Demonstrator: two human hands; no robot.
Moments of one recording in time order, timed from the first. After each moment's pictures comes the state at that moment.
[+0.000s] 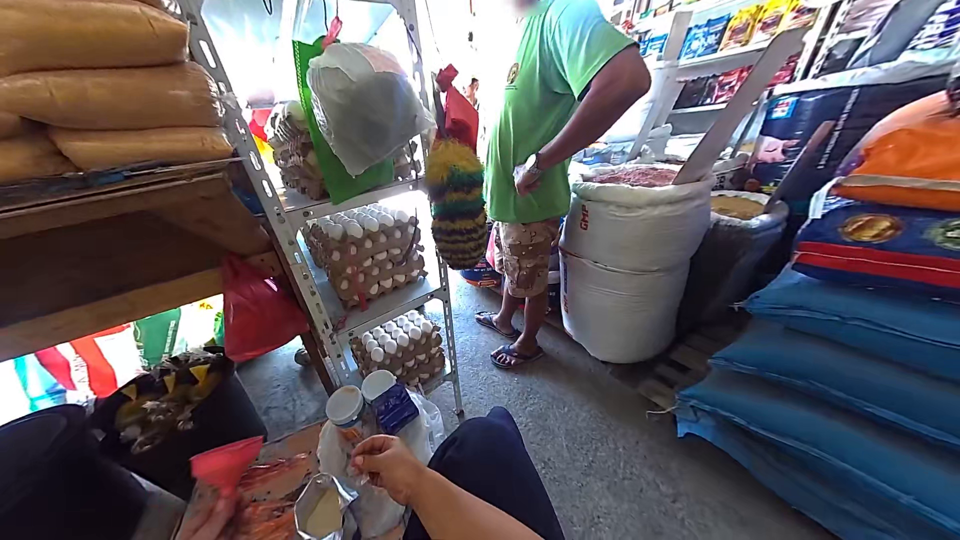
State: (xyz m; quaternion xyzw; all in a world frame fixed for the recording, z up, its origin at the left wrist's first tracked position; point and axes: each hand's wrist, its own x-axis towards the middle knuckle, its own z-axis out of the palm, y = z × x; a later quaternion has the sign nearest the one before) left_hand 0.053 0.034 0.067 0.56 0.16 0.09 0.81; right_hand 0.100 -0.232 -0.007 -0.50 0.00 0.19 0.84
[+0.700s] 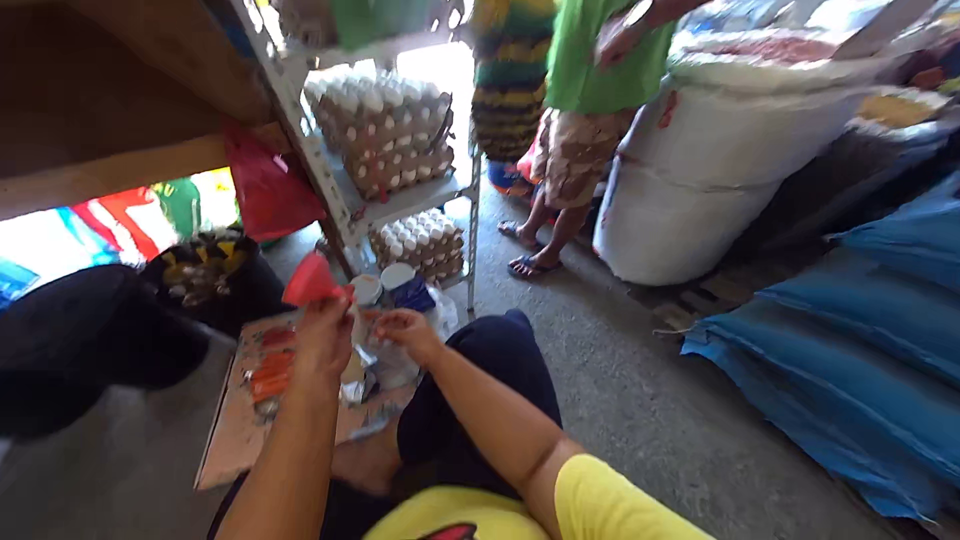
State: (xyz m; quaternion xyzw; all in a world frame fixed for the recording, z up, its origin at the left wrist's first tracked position) left_hand 0.084 -0.093 0.106 0.55 0.07 0.07 0.83; right_hand 0.099 -0.240 0.007 -0.59 -0.08 0.07 0.80
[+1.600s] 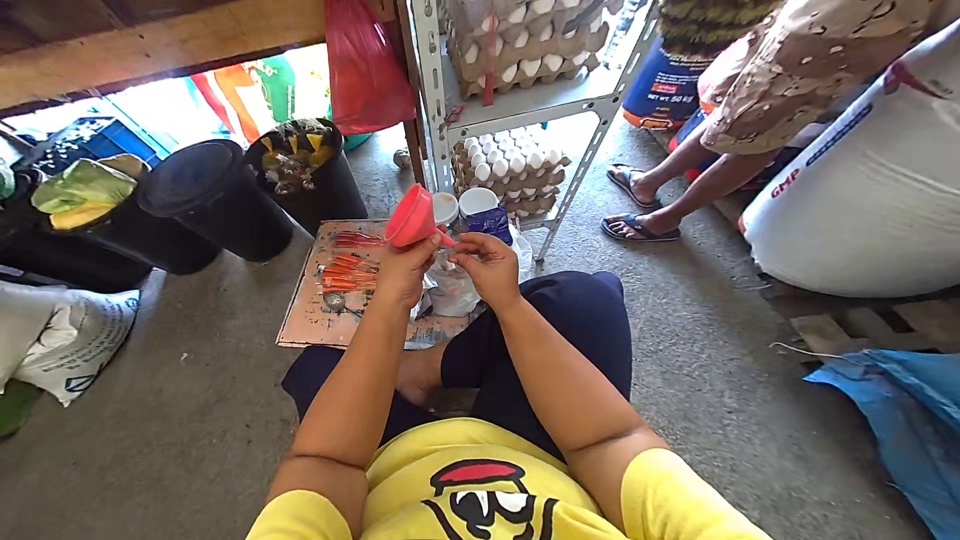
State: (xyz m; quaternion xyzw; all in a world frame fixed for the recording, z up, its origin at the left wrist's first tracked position) left_hand 0.068 -0.088 0.062 0.56 0.04 0.04 0.83; right_hand 0.096 -0.239 -0.009 -0.63 -0.22 -0.20 0.72
